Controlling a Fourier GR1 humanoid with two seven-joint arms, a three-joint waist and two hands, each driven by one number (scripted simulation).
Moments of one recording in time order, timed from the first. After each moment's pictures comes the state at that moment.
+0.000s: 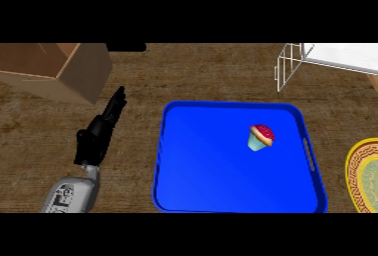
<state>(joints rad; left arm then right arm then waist) -0.19 0.10 -0.07 -1.44 -0.11 0.03 0.04 -1.14 -0.68 -0.48 -0.62 0.85 -0.60 0.31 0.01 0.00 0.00</state>
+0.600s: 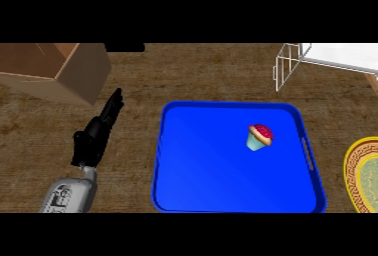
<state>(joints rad) -0.18 0.11 -0.05 -1.42 -0.11 0.01 0.01 -1.20 -0.74 -0.57 -0.74 0.68 -0.60 0.32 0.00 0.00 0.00</state>
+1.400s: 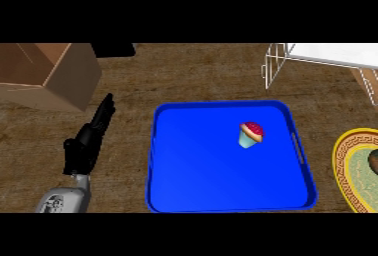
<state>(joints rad) -0.12 0.11 -0.04 -1.48 -0.12 0.03 0.03 -0.86 -1.05 -0.78 -1.05 0.52 -0.17 0.66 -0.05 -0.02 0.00</state>
